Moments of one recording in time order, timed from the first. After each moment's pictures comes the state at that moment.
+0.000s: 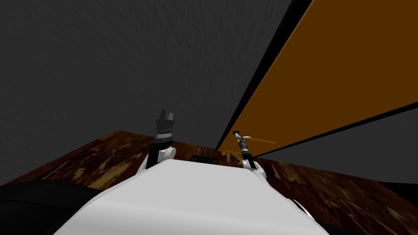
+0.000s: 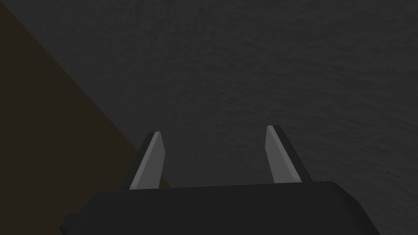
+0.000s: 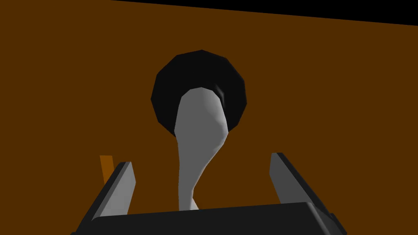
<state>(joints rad) 0.04 -0.43 0.00 -0.82 -0.07 -0.77 -0.28</state>
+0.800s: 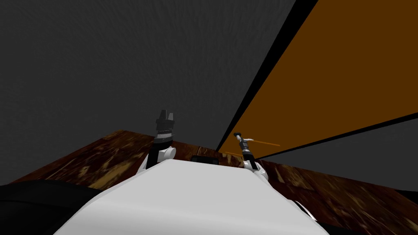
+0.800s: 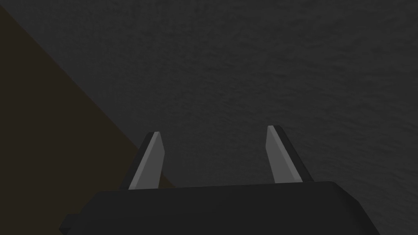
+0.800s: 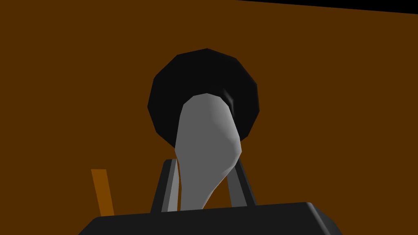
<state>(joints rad) 0.04 -0.44 -0.01 -0.81 -0.08 -0.78 -0.29</state>
